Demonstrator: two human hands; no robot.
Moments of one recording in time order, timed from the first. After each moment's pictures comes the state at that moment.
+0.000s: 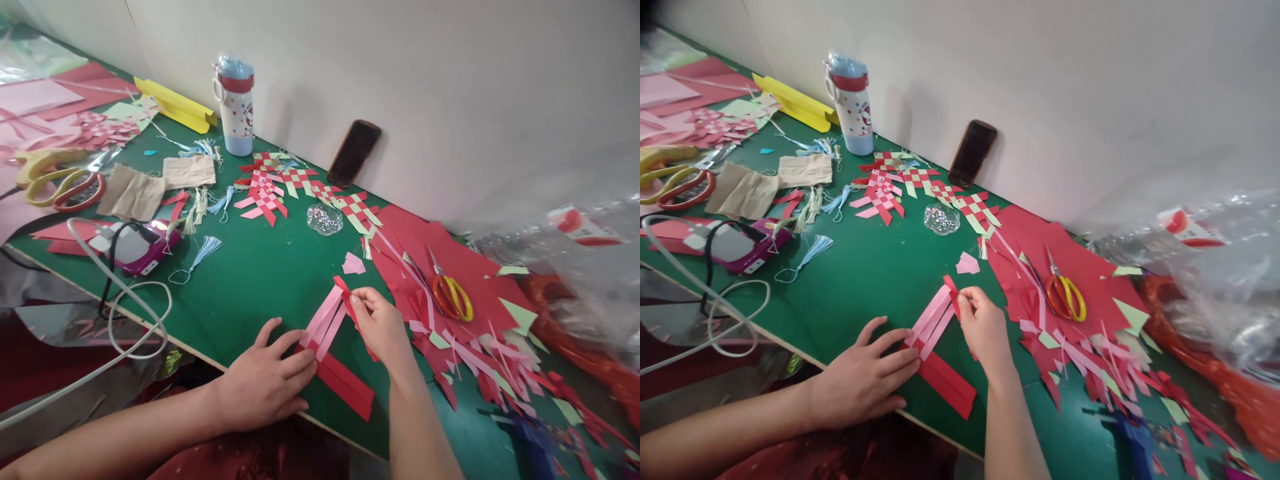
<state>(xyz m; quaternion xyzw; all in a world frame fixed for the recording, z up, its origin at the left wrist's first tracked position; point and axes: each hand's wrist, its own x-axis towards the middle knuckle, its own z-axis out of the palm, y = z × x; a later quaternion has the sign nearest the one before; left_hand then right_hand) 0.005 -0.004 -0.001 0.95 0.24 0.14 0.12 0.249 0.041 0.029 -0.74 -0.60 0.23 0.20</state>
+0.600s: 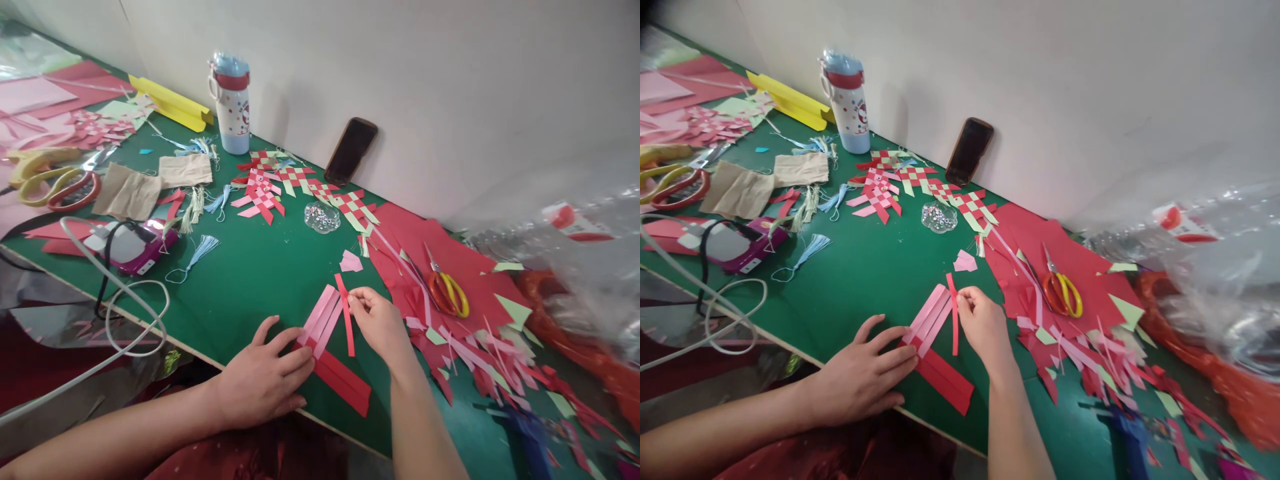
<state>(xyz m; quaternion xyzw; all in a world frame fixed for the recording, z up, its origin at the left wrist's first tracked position) 0.005 -0.006 -0.001 0.95 0.24 0.14 0.11 0.256 0.042 0.028 -0.74 -0.62 0.20 0.17</state>
